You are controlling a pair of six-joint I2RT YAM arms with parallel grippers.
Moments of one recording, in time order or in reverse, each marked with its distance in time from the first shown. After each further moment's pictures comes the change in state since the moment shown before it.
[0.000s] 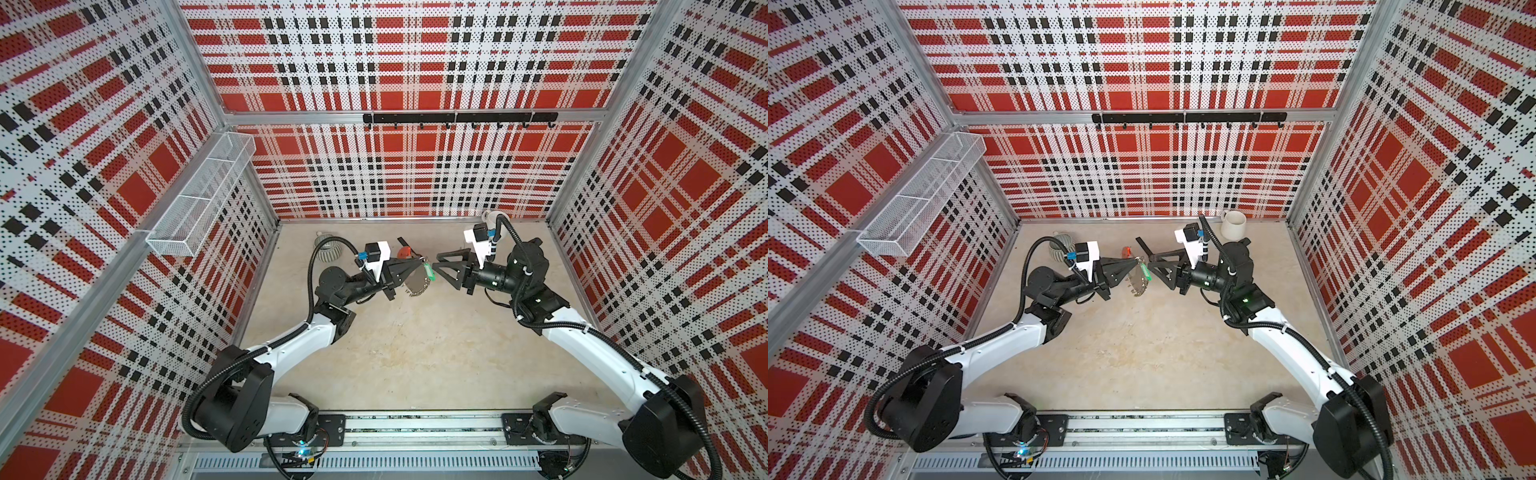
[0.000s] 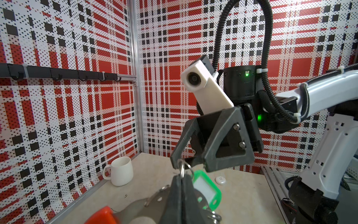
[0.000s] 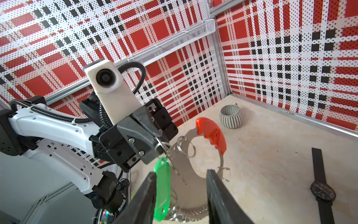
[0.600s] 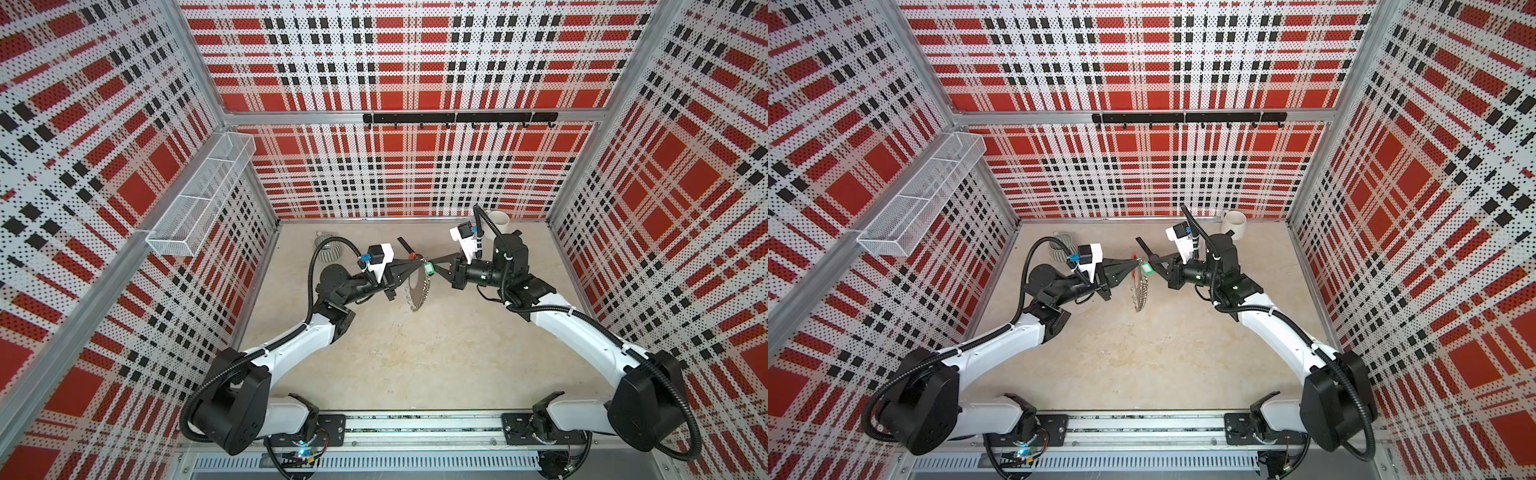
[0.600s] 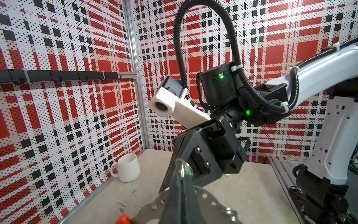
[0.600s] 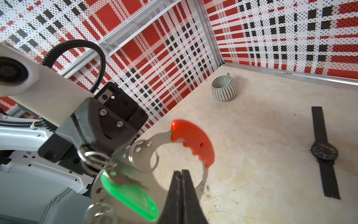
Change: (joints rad) left arm -0.002 -0.010 0.011 -0.071 0.005 0.090; right arm 0.004 0.127 0.085 -0.183 0.045 0.002
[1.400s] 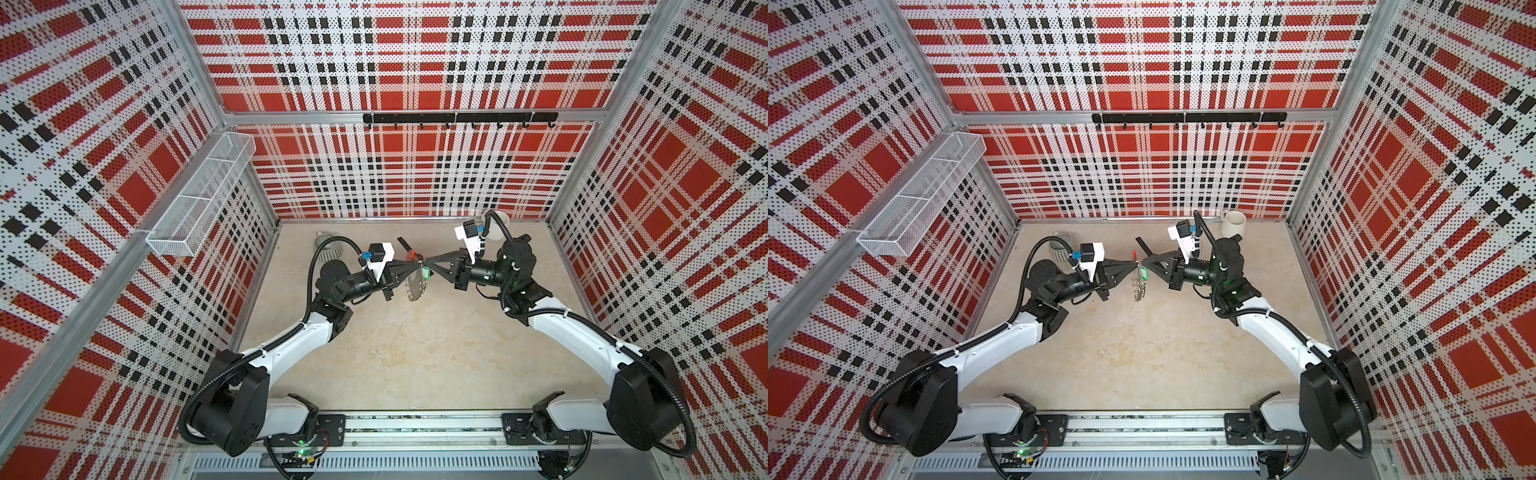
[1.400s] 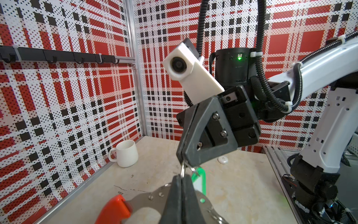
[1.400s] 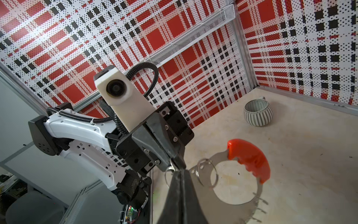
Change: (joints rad) left arm 0.028 -0.012 0.016 -0.126 0.052 0.042; right arm -0.004 0.011 -0.066 0.341 -0.180 0.150
